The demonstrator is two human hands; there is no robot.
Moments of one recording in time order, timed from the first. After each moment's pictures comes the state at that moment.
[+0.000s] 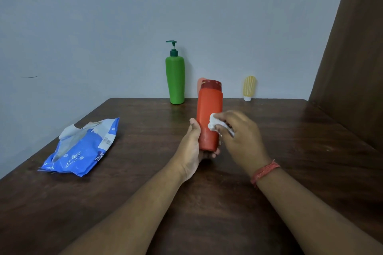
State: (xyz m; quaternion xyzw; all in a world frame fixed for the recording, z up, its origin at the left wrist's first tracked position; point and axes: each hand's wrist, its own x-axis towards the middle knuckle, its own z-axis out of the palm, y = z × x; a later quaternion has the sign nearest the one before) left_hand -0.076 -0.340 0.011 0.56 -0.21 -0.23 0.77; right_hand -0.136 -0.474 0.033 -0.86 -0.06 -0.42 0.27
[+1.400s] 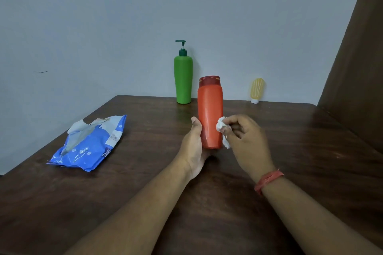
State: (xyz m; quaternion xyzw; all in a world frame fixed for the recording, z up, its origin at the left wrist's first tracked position) left_hand -0.080 -0.336 0.026 0.51 -0.10 -0.23 0.82; right_hand -0.138 -0.456 0.030 -0.78 0.01 -0.36 0.52
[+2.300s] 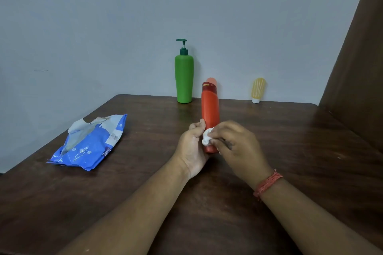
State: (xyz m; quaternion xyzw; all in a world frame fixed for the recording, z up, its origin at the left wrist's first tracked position) left_hand -0.071 -0.333 0.019 0.42 -0.10 -0.26 0.86; right_hand -0.142 -0.453 0.027 -0.86 -0.14 -0.40 0.28
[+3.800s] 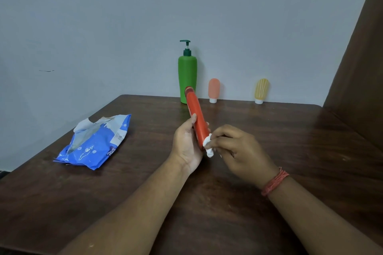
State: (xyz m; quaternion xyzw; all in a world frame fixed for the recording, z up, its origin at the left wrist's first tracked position) left_hand -0.064 -0.324 0.025 0.40 -0.05 -0.22 0.89; right_hand -0.146 -0.458 0.030 -0.89 -0.24 -0.34 0.21
